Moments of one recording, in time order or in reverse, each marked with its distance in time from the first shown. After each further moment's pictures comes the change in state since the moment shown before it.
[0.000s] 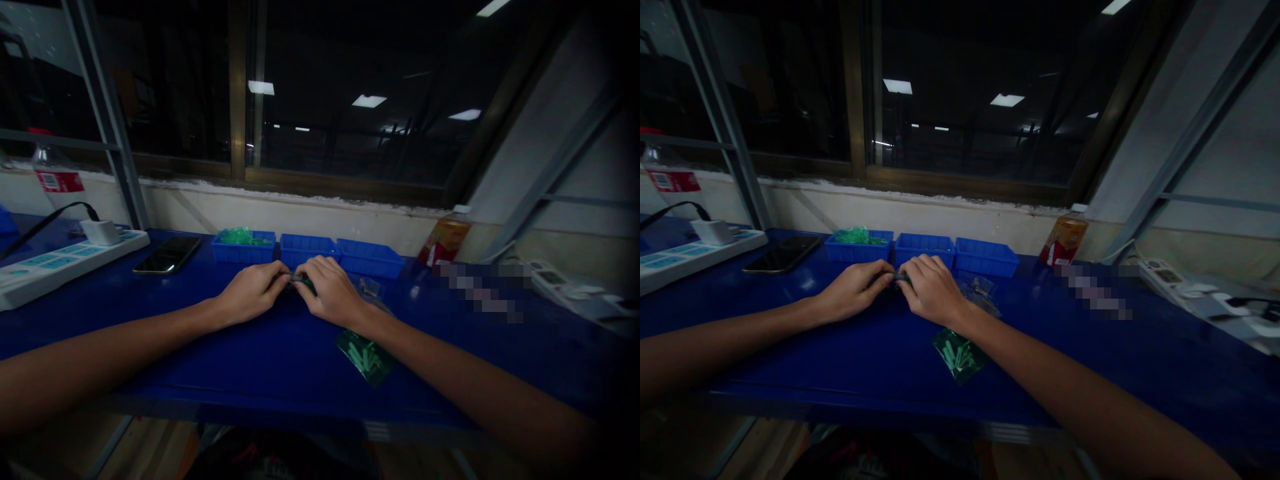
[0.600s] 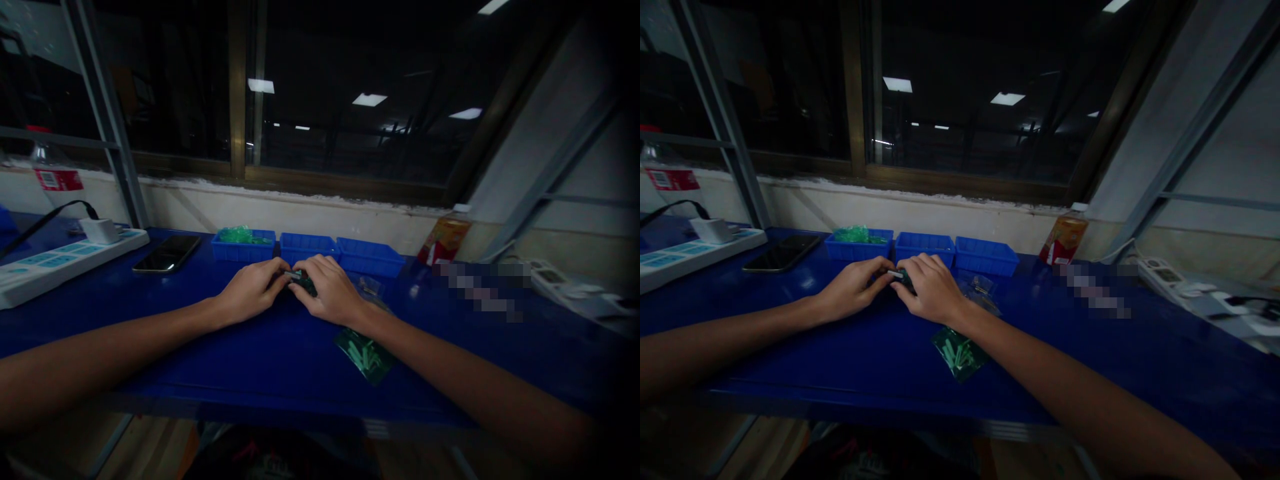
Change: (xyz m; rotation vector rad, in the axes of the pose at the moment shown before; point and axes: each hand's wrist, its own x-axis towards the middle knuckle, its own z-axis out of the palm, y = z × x) left_hand -0.001 -0.001 0.002 -0.028 0.052 0.027; right_hand 0.000 -0.001 0.000 0.061 0.013 0.006
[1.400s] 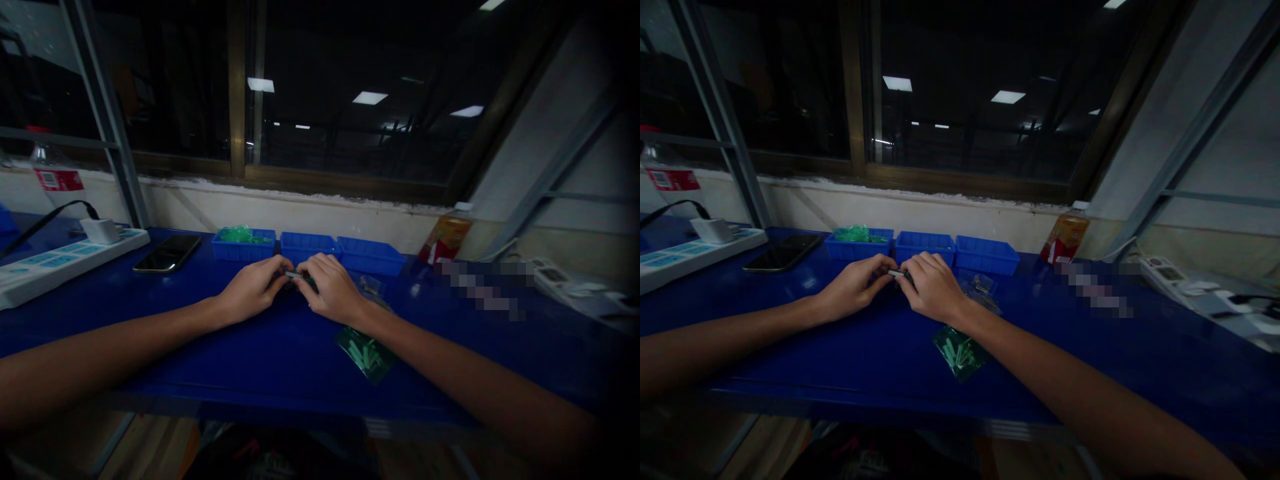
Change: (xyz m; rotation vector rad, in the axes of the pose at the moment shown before) left_hand 0.000 -0.005 0.004 -0.057 0.011 0.027; right_hand 0.000 0.001 0.002 -0.014 0.027 0.008
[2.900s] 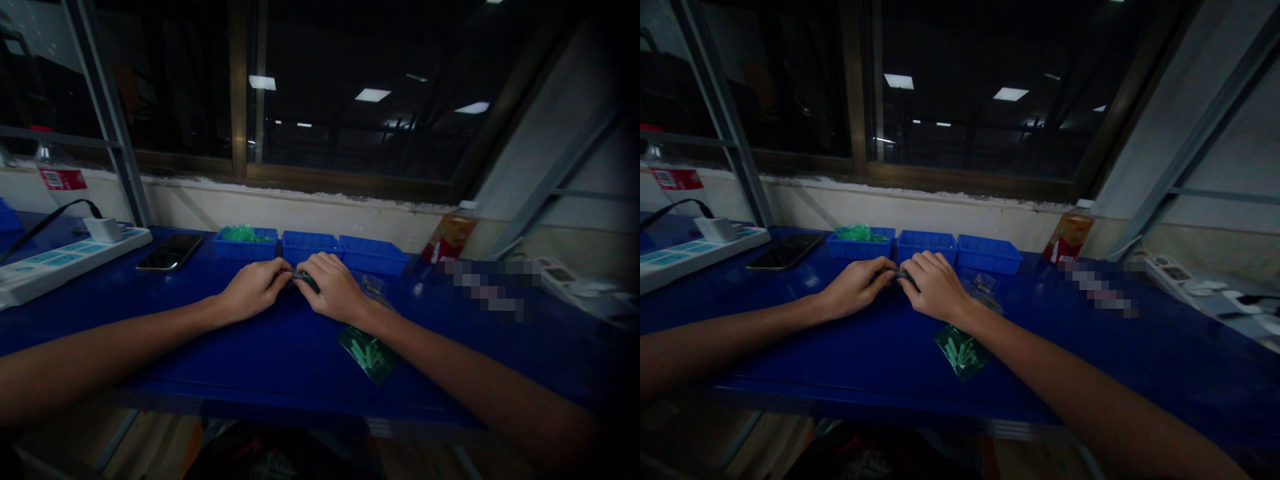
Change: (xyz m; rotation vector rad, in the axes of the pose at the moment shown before) left_hand 0.000 0.005 -0.004 0.071 -0.042 -0.063; right_hand 0.000 0.001 0.001 -0.062 -0.047 -0.013
